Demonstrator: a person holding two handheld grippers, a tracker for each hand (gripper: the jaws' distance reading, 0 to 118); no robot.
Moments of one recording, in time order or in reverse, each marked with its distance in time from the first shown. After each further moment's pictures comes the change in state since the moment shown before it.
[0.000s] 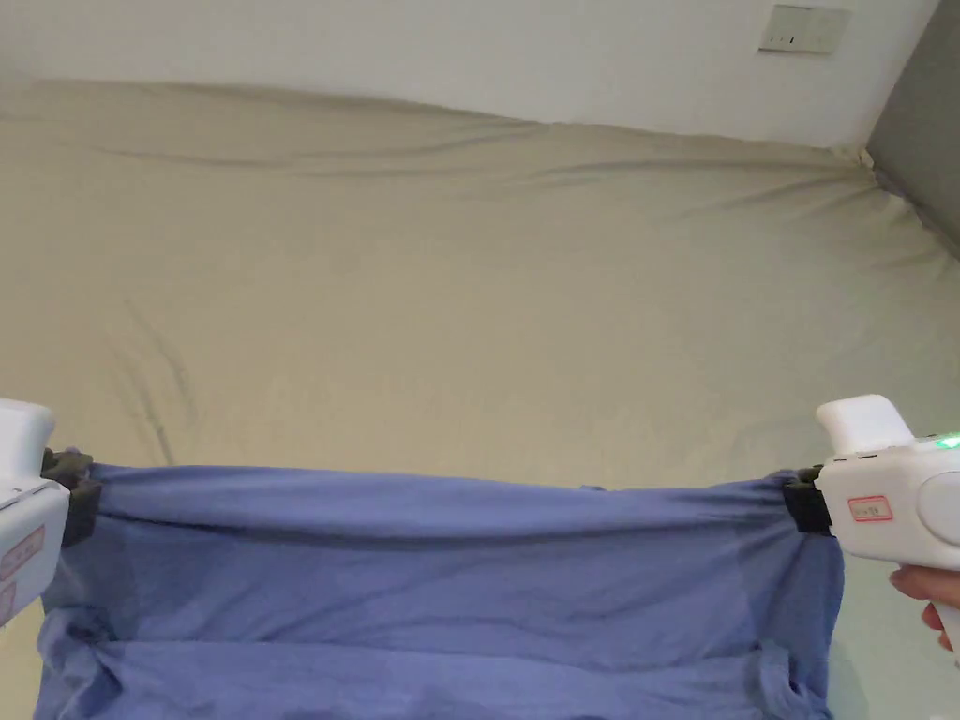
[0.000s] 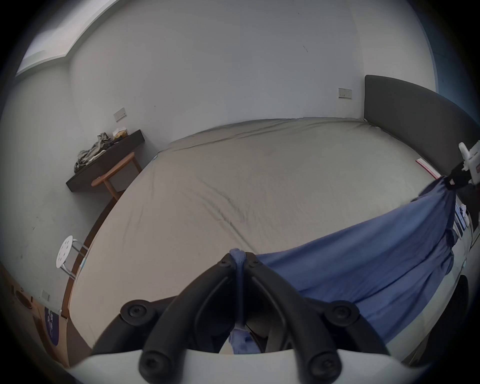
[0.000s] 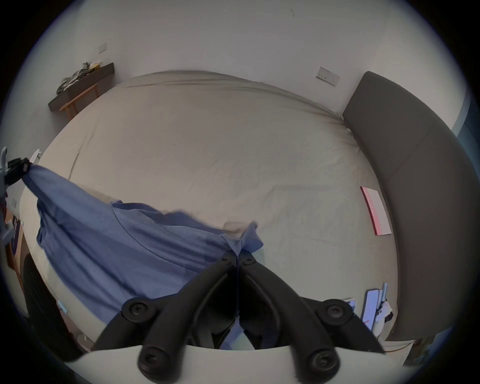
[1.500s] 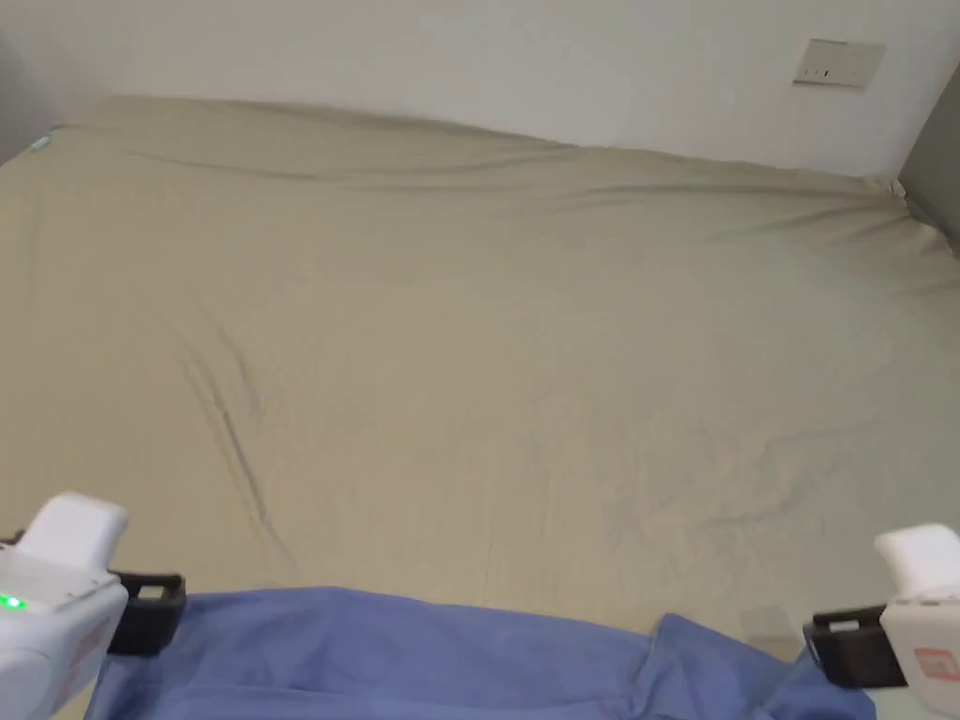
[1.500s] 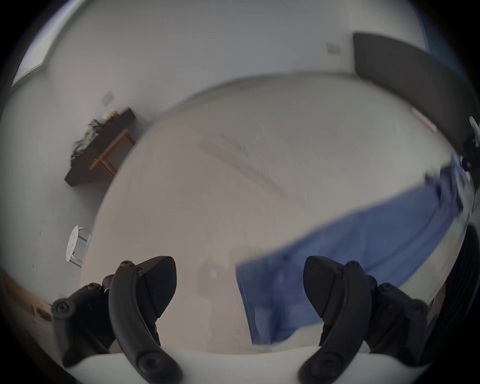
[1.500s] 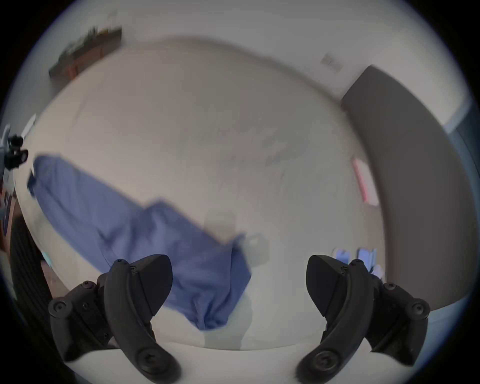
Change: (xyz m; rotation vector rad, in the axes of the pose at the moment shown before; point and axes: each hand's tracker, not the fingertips) left arm -0.013 -0.064 0.023 -0.125 0.023 -0.071; right arm -0.037 -0.073 0.052 -0.013 -0.090 0.042
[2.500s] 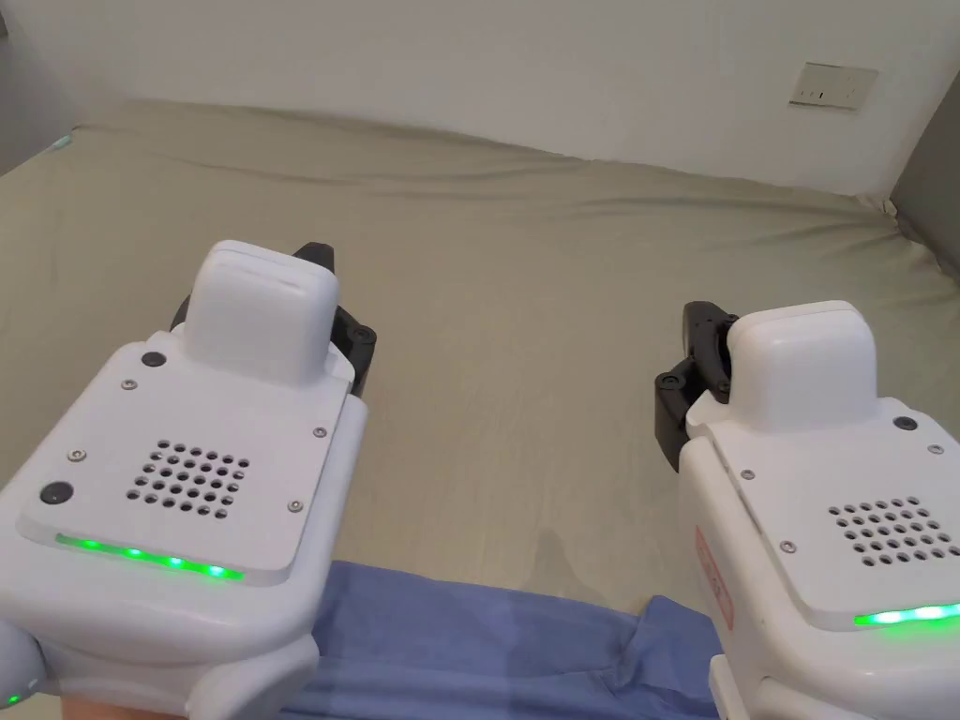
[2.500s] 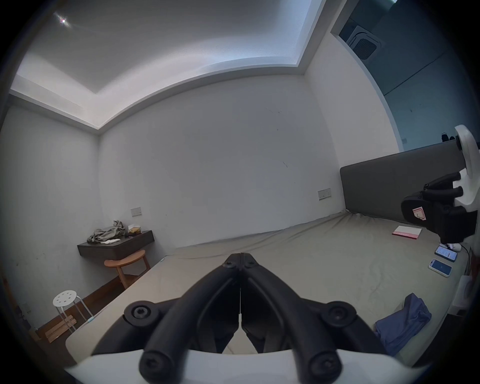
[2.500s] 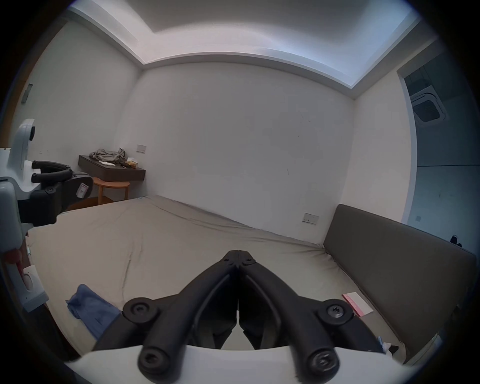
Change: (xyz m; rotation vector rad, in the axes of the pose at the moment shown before) left arm 0.114 0.077 0.173 0.809 0.032 0.059; right arm -0.153 0.044 0.163 0.878 -0.070 -0.038
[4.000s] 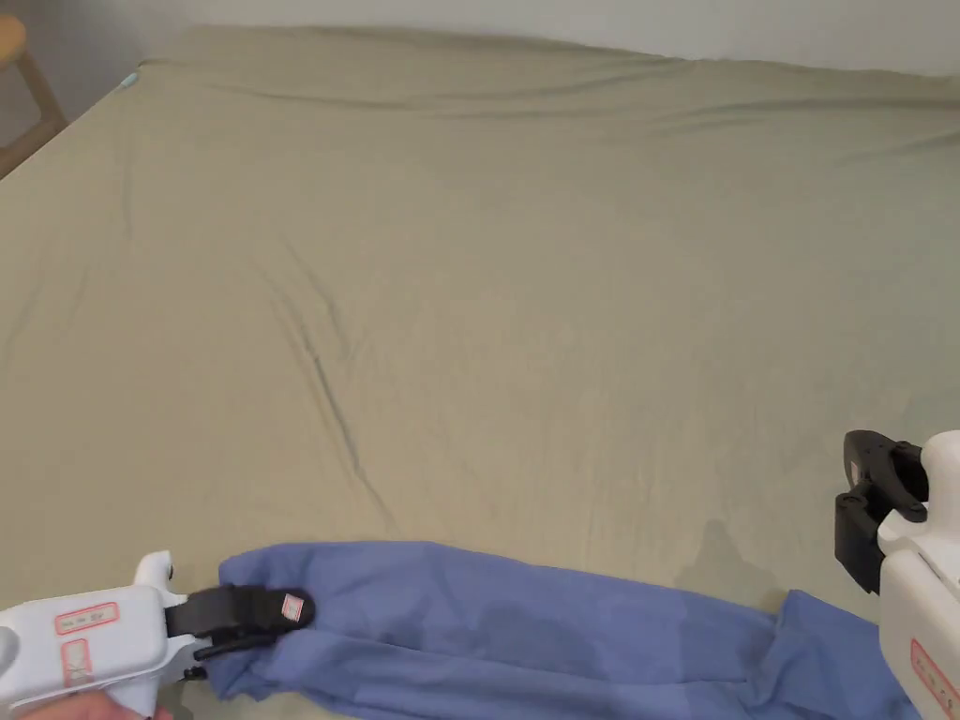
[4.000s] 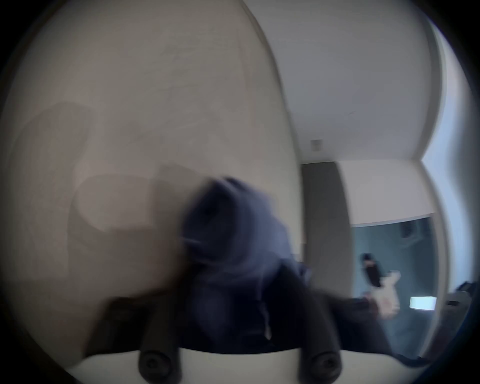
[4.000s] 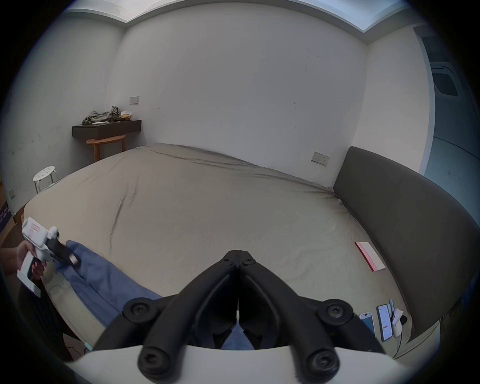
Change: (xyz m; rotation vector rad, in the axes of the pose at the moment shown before) left arm -0.154 -0.366 -0.074 -1.038 -0.489 1.250; right arm 0.011 -0.084 -0.059 -0.352 0.061 -0.032
